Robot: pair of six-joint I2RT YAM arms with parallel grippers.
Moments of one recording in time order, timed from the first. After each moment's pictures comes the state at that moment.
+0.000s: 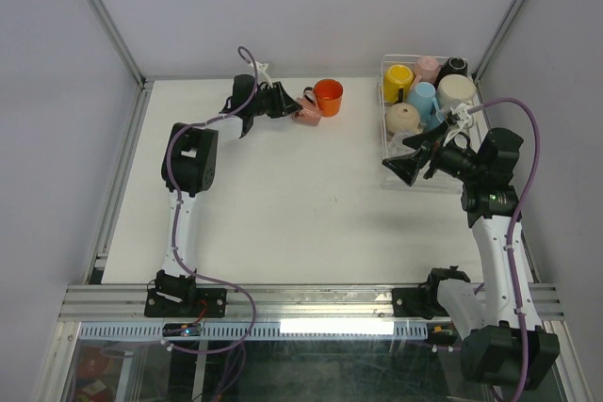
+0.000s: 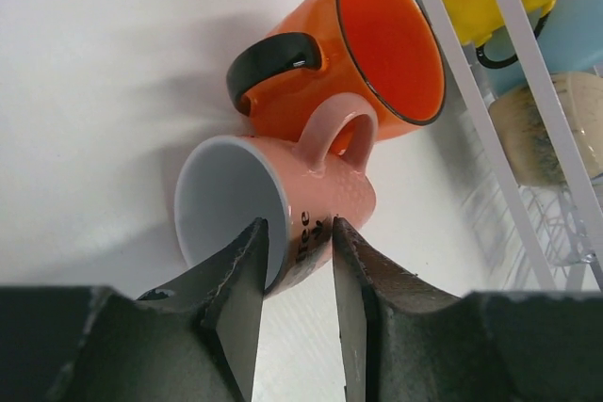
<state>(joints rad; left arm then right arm) -0.27 2.40 1.71 0.37 0.62 -0.54 -0.11 0.86 0.80 -0.16 -1.04 0.06</state>
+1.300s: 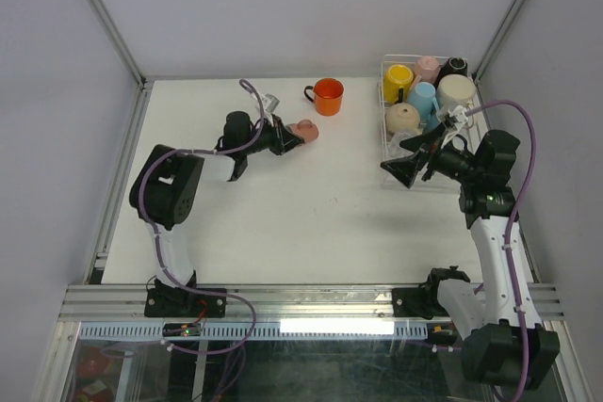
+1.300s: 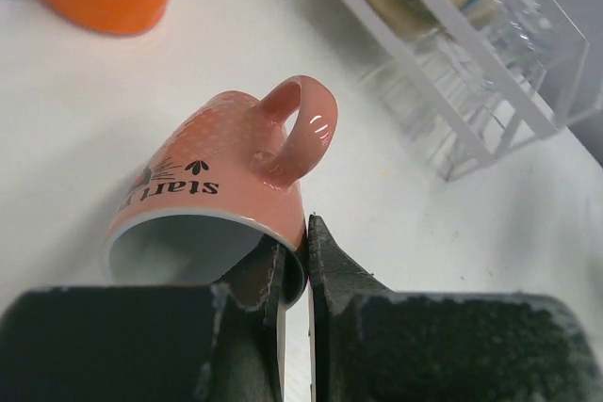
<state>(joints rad) -0.34 2.01 1.04 0.76 0.67 -0.44 -0.10 0.86 0.78 -0.14 -1.05 0.07</state>
